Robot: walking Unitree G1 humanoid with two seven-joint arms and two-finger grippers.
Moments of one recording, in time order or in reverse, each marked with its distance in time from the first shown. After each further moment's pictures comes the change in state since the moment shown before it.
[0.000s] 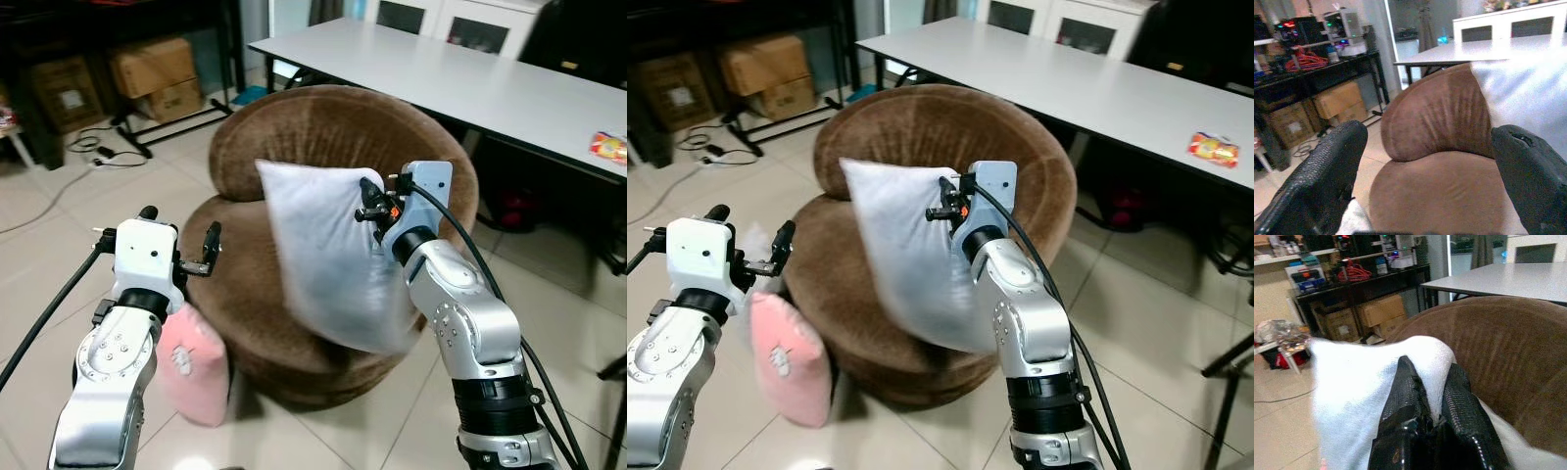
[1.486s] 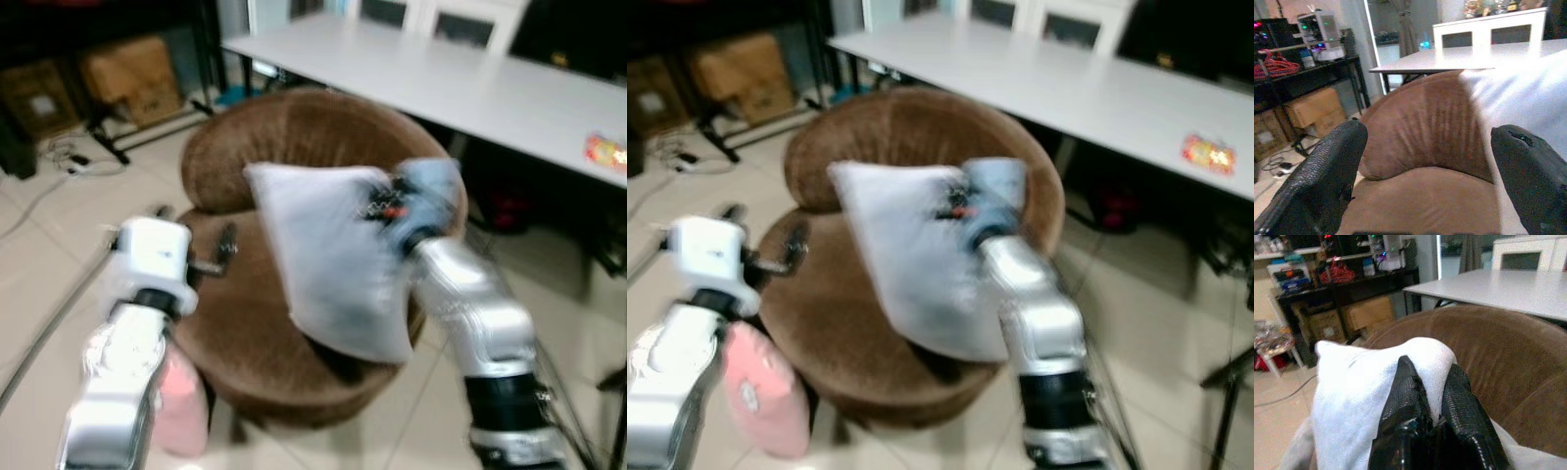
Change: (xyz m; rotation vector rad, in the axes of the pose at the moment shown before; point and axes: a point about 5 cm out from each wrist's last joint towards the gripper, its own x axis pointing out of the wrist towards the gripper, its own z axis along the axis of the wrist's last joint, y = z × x) left arm -0.002 -0.010 0.004 -0.011 -0.016 -0.035; right arm -0.001 -0.009 0.003 -0.029 -0.004 0.012
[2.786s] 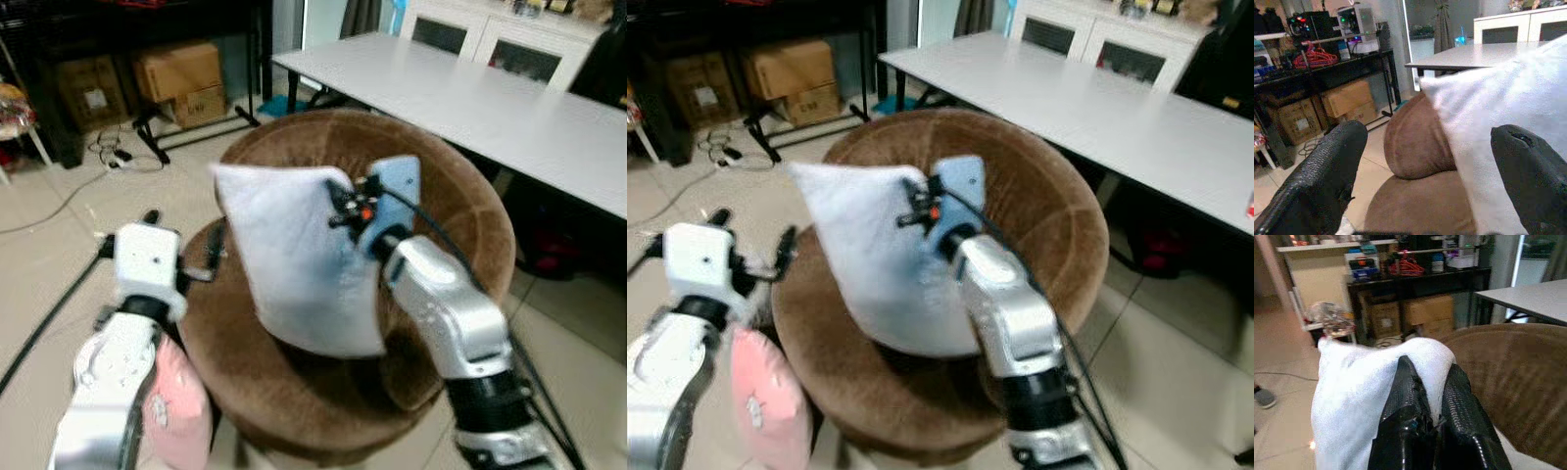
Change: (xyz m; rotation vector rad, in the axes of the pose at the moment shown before) left arm -0.006 0.003 -0.001 0.008 0.012 0.011; right arm 0.006 0.033 0.000 -0.024 0.000 0.165
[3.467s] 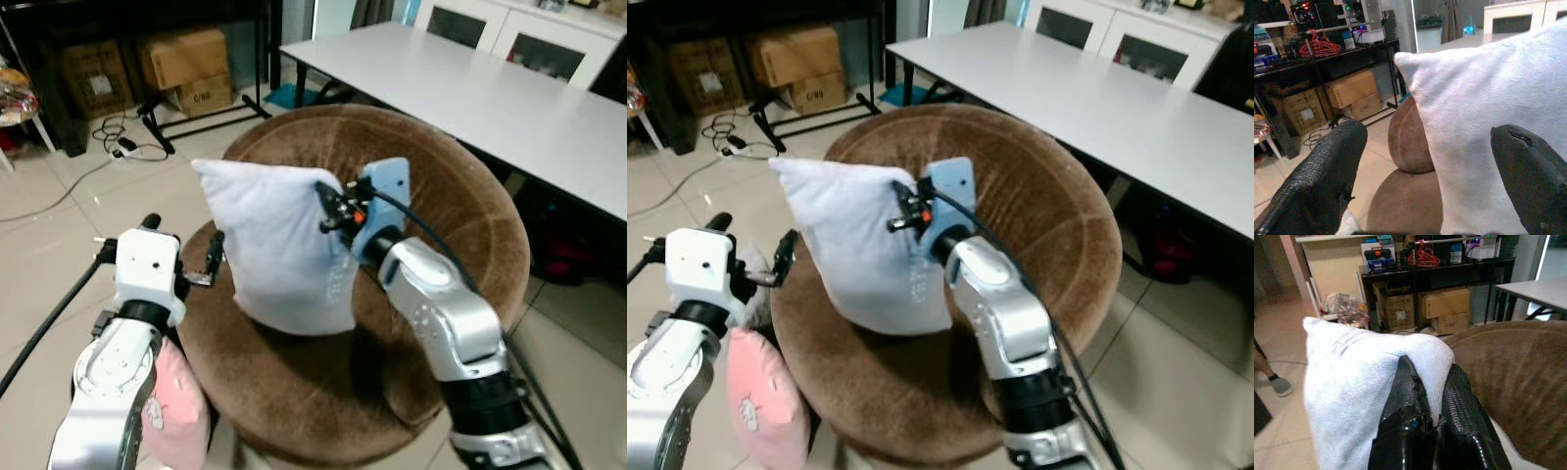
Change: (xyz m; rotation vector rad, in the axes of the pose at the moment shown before) left arm -0.004 0.001 -0.002 0.001 0.007 0.004; right arm 0.002 0.009 -0.002 -0.018 0.013 0.051
